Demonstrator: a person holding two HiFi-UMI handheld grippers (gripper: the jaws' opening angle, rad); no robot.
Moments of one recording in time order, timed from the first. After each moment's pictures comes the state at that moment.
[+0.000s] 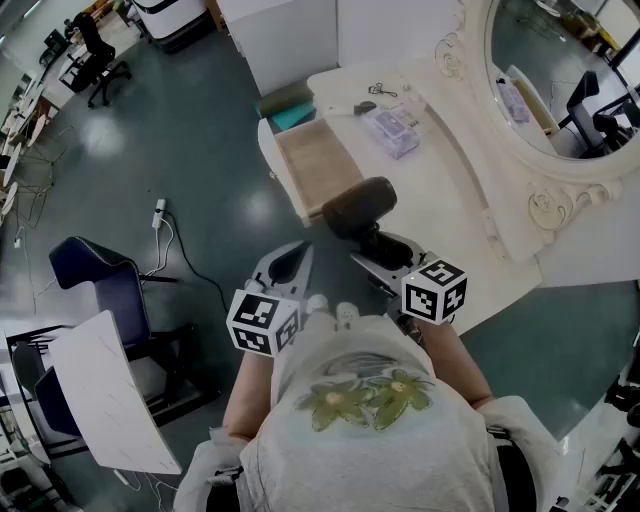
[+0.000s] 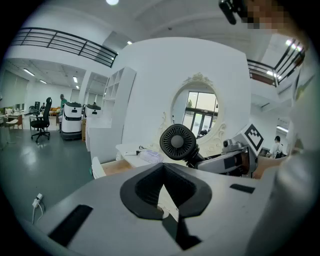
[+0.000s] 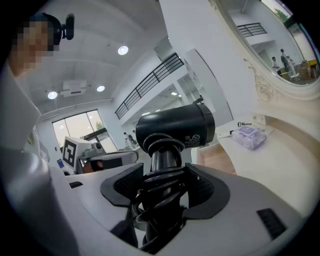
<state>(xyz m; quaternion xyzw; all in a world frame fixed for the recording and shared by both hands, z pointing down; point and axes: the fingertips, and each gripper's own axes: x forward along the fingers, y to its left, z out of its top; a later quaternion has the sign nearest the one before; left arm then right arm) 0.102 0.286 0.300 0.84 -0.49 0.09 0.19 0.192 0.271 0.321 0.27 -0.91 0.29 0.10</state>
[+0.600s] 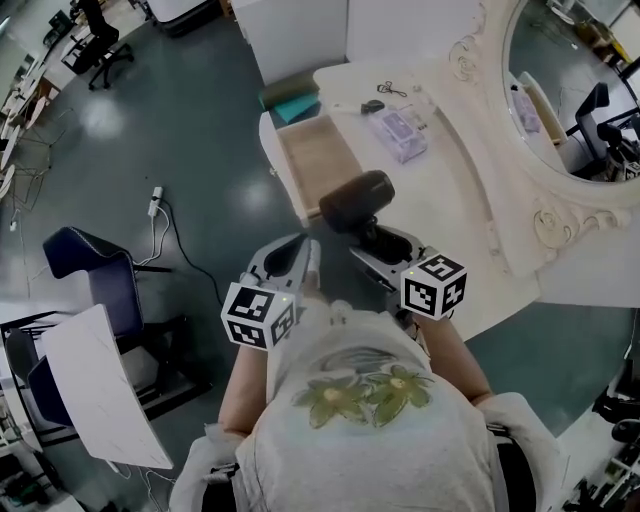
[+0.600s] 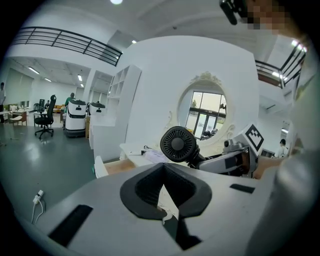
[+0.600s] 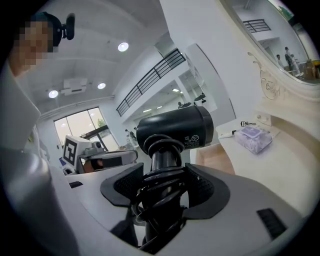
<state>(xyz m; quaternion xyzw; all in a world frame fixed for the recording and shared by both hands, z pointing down) 0.090 0.248 0.313 0.83 -0.51 0.09 0.20 0.184 0.230 0.334 0.26 -0.91 0.29 0.12</state>
